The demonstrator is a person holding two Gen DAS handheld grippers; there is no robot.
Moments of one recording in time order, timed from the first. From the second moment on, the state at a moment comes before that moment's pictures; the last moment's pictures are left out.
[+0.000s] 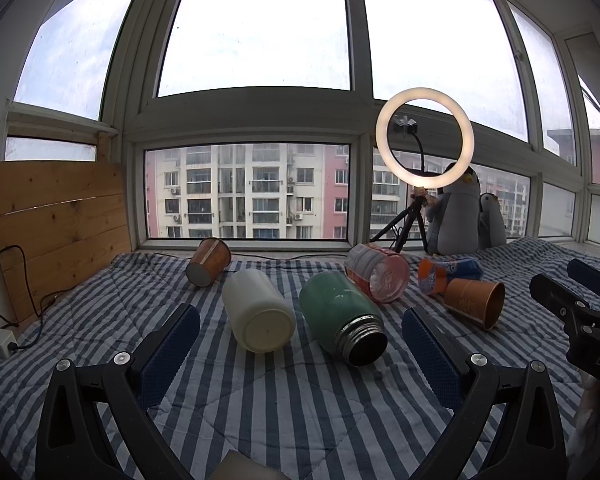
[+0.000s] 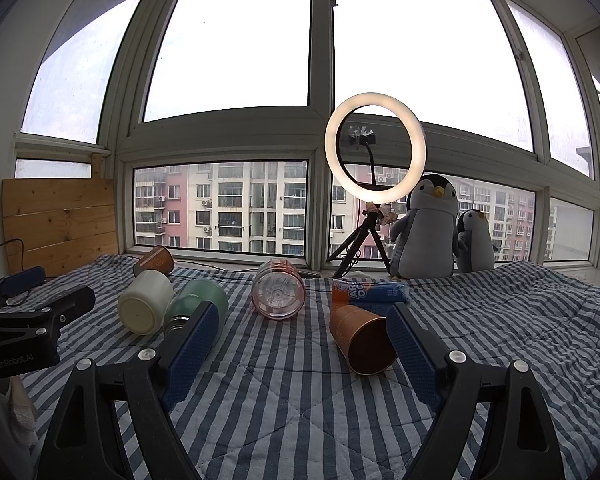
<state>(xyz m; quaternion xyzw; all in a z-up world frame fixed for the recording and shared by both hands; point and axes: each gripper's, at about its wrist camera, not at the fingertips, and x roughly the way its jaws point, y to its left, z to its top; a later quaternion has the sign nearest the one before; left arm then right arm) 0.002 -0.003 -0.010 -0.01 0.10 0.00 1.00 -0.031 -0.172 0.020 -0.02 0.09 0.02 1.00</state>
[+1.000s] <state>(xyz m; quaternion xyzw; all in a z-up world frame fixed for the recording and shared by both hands) 0.027 0.030 -0.012 -0.08 0.16 0.00 0.98 -0.022 -0.179 0.018 0.01 0.12 0.04 0.99</state>
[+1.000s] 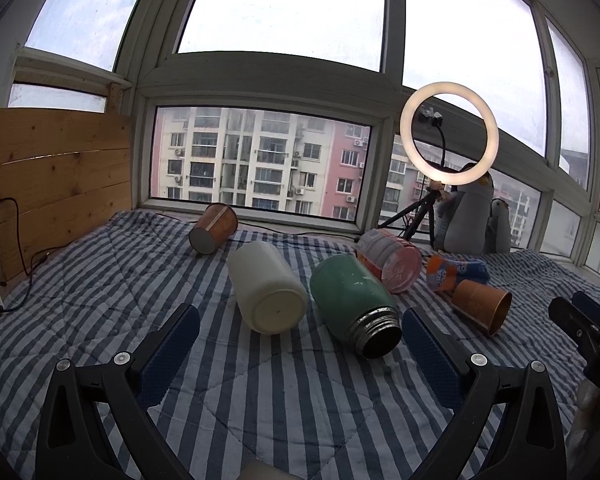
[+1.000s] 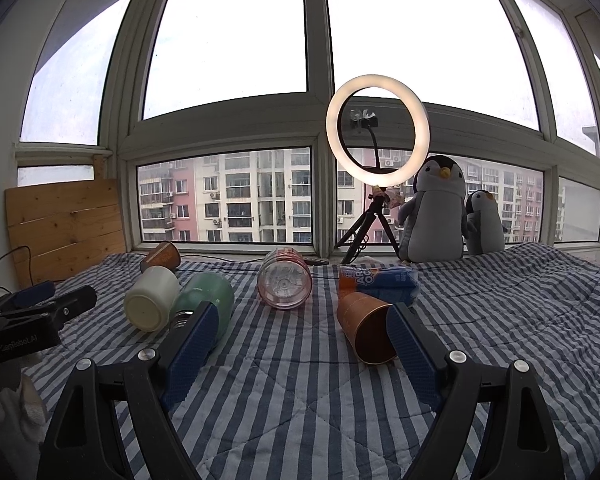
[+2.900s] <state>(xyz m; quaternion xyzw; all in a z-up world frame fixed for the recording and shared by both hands) 0.239 0.086 -0.049 -0.20 0.47 -0.01 0.86 0.022 -0.210 0.013 0.07 0.25 0.10 0.96</state>
